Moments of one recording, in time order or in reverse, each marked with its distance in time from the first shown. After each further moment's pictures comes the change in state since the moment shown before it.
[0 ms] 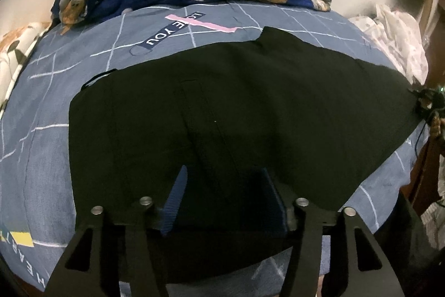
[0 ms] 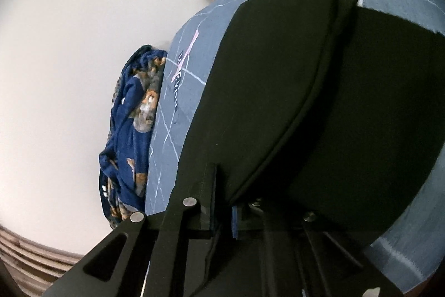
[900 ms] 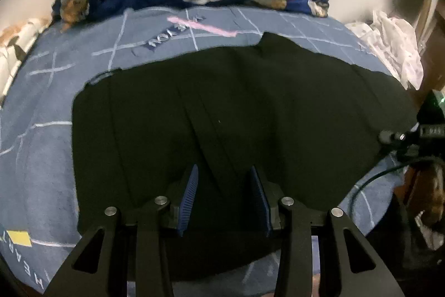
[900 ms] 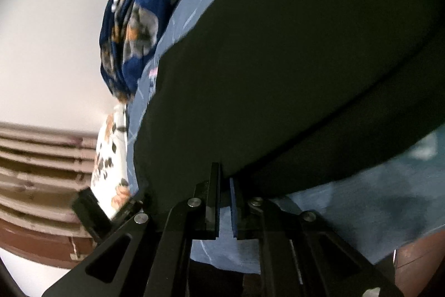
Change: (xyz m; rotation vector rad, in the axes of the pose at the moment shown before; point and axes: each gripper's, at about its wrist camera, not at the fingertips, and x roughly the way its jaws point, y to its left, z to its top) left arm -0.007 0.006 -0.001 -0.017 -0.020 -0.031; right arm 0.095 0.130 -0.296 -0.284 0.508 -0.011
